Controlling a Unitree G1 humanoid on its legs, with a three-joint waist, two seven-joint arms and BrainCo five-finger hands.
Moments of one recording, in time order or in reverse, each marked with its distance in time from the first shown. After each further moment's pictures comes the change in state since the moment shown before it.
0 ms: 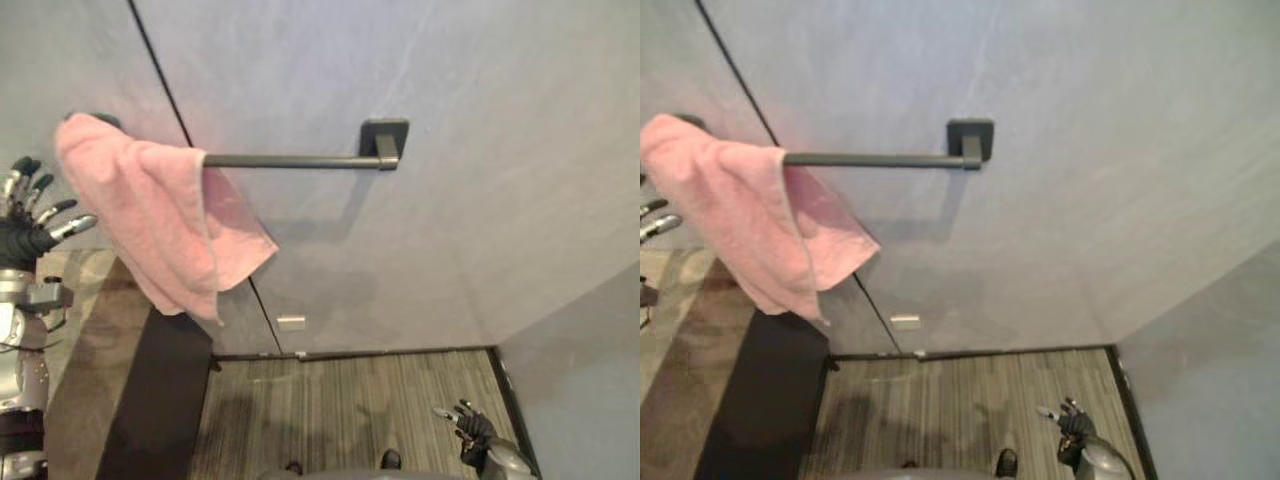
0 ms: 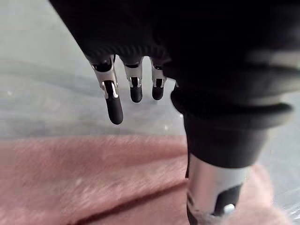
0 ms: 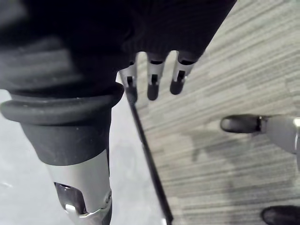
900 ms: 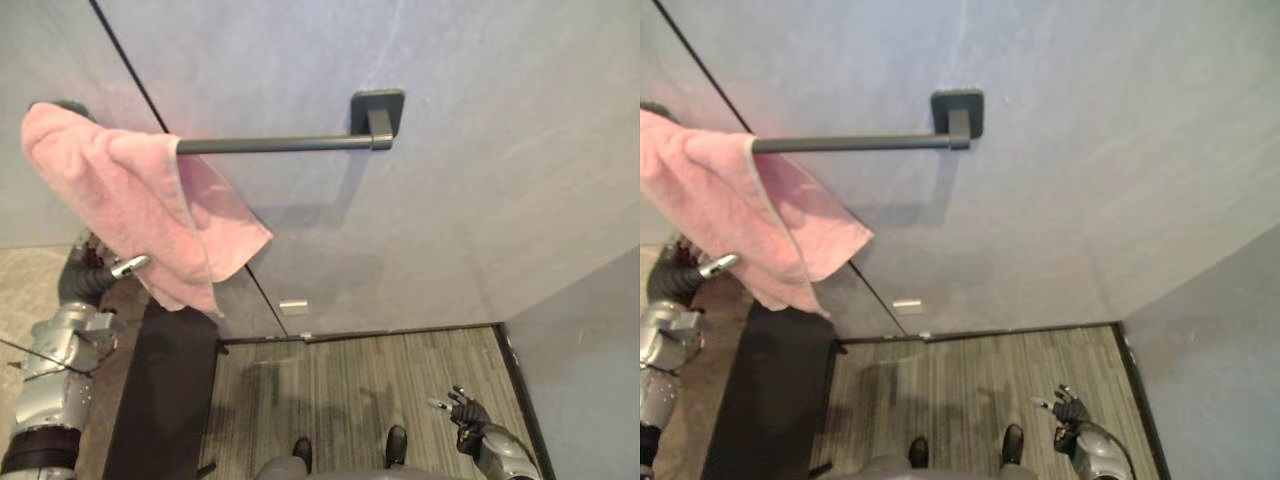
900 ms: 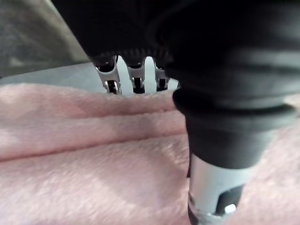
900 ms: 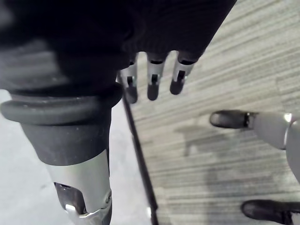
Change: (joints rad) left arm 0.075 -0.054 -0.219 0.027 -0.071 0.065 -0.053; right arm -0.043 -0.015 0.081 -0.012 0.001 0.001 0.002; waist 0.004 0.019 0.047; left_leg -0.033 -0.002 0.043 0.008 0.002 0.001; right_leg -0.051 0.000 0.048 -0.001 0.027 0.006
